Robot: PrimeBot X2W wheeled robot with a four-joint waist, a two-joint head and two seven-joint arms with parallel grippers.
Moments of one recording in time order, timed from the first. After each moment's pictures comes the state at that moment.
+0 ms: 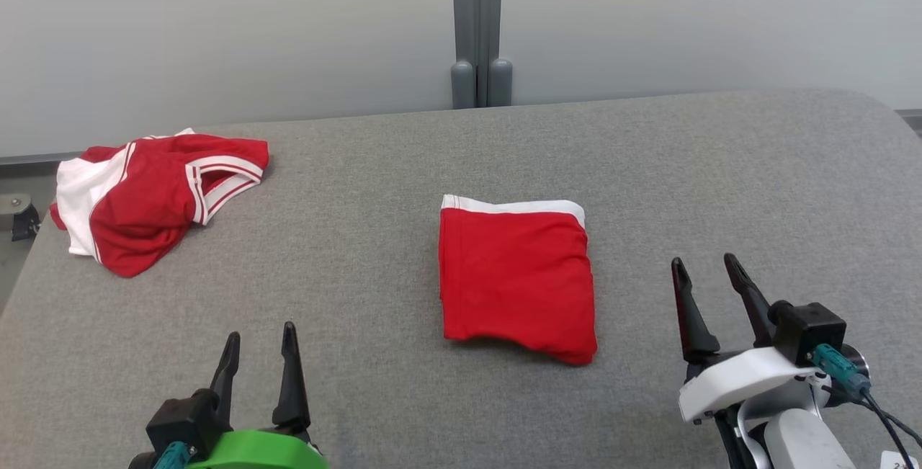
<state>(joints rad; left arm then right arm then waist) 0.02 0.13 -0.24 0.19 -0.44 0.10 -0.26 -0.12 -0.05 0.03 0.32 0.18 0.13 -0.26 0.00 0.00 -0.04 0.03</state>
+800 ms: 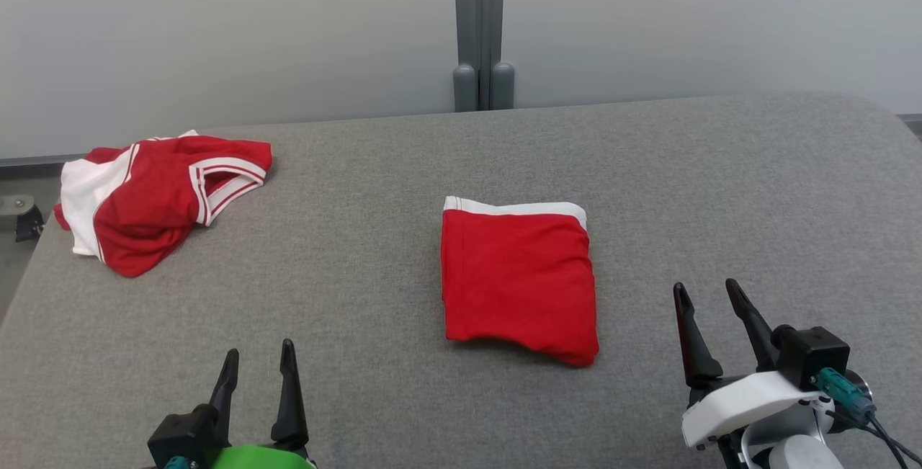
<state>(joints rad) 0.06 0.09 -0.16 0.22 -0.38 0.04 -0.26 -0.03 -0.05 0.03 0.24 0.19 0.13 -0.23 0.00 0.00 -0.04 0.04</state>
